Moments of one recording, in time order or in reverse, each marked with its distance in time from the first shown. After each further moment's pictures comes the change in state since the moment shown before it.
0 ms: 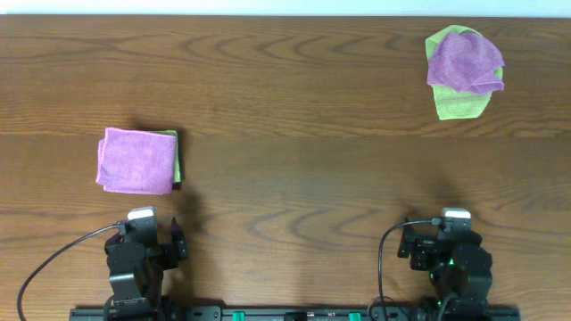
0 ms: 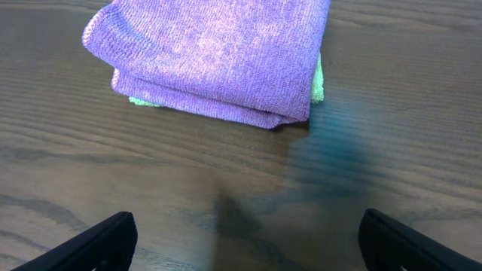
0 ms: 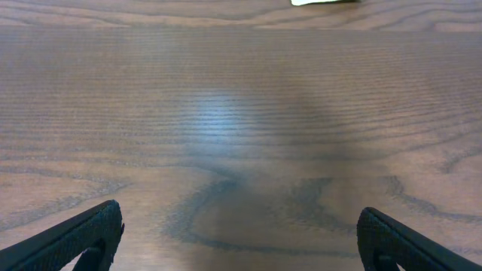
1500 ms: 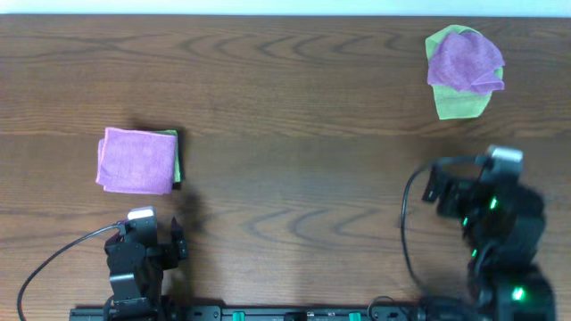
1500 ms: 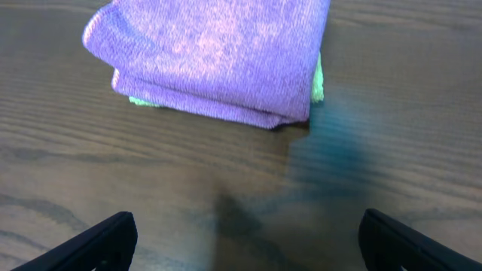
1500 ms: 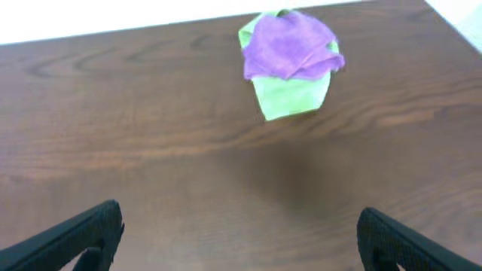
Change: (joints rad) left arm 0.000 -0.001 0.000 -0.002 0.000 0.000; right arm -0.014 0.690 0.611 0.131 0.048 0.132
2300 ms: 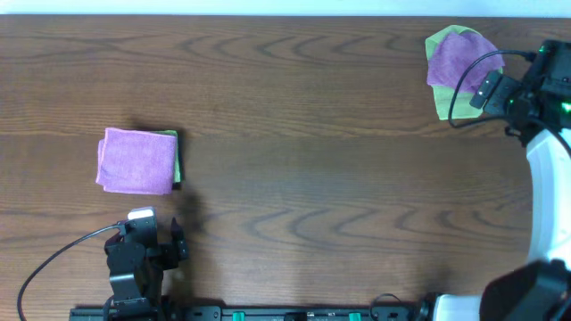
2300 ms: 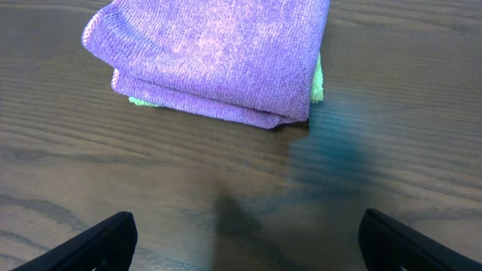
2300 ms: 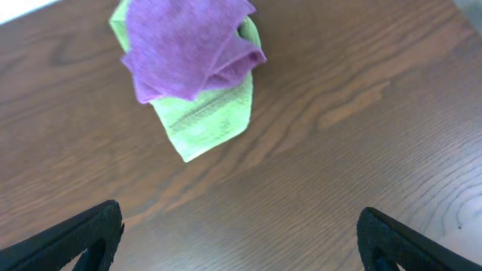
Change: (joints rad) left arm -0.001 0.000 0.000 0.001 0.000 0.000; right arm -0.237 0.863 0.626 -0.120 0.035 0.071
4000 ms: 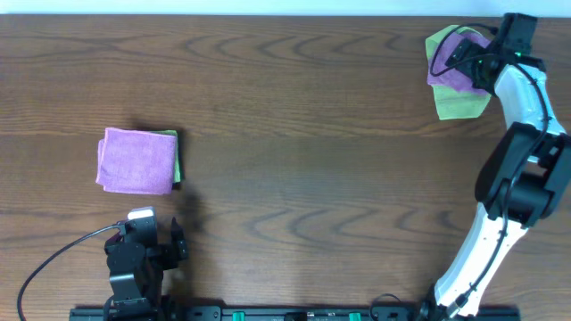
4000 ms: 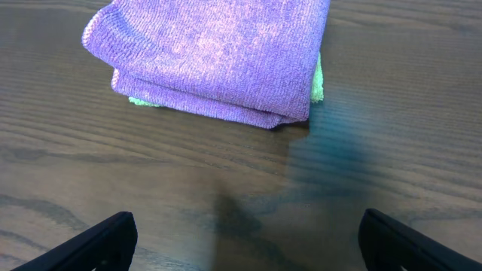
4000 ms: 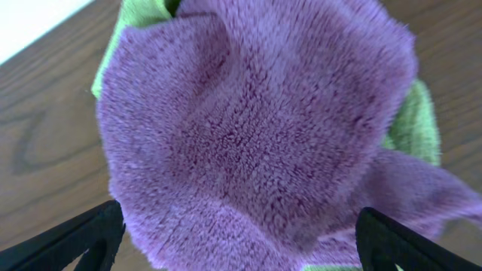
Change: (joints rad) left arm 0.000 0.000 0.000 0.000 0.000 0.000; right arm -0.001 0.748 0.461 0.246 -0.188 0.125
